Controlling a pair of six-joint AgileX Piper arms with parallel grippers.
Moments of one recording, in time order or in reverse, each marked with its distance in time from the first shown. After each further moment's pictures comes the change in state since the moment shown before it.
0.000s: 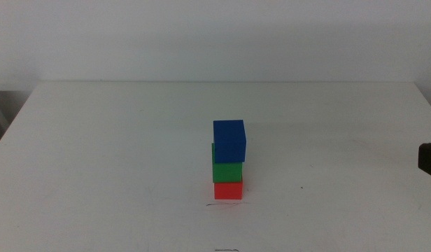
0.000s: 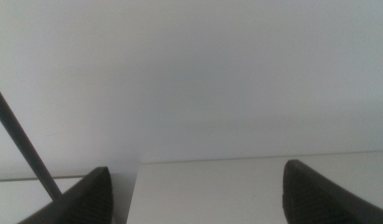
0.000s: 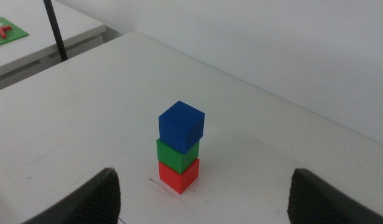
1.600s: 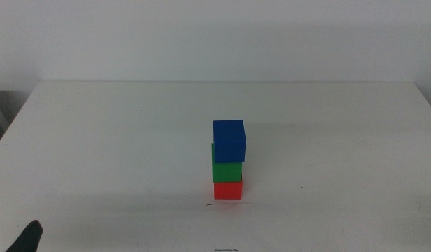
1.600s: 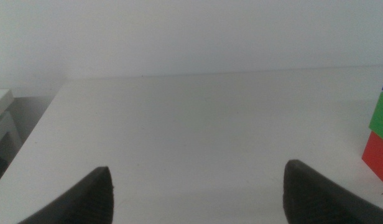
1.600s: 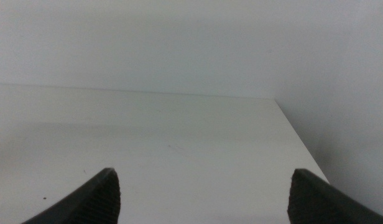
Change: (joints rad) left arm 0.002 -0.882 1.462 -0.157 -0.729 0.000; right arm -0.606 -0.587 0.882 -0.020 -0.549 0.000
